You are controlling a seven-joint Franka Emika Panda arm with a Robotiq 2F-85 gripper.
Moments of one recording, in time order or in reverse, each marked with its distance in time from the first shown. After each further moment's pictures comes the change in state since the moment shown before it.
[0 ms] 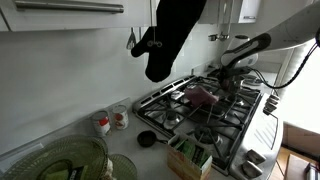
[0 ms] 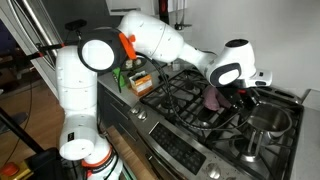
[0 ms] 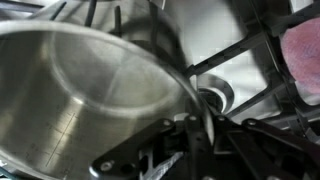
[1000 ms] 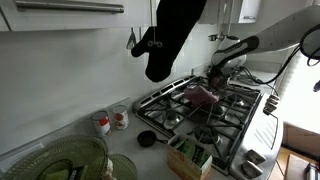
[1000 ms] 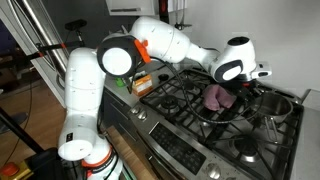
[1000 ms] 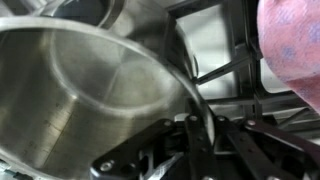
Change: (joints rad) arm -0.042 0.116 0.108 0.167 0.049 0.013 -0.239
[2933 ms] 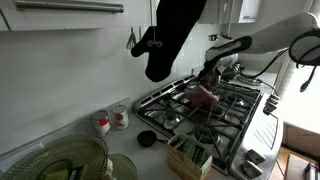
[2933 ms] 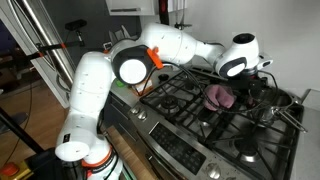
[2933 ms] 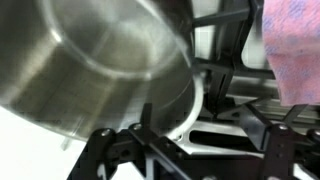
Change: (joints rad) arm -0.086 0.109 0.151 0.186 0.069 -0.015 -0.398
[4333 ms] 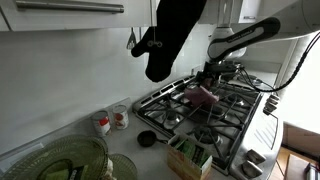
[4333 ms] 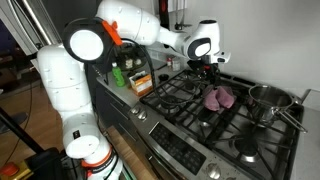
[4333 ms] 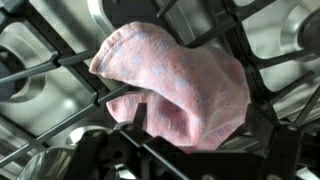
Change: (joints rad) arm 0.294 -0.389 -0.138 -0.406 -0.125 -0.295 0.853
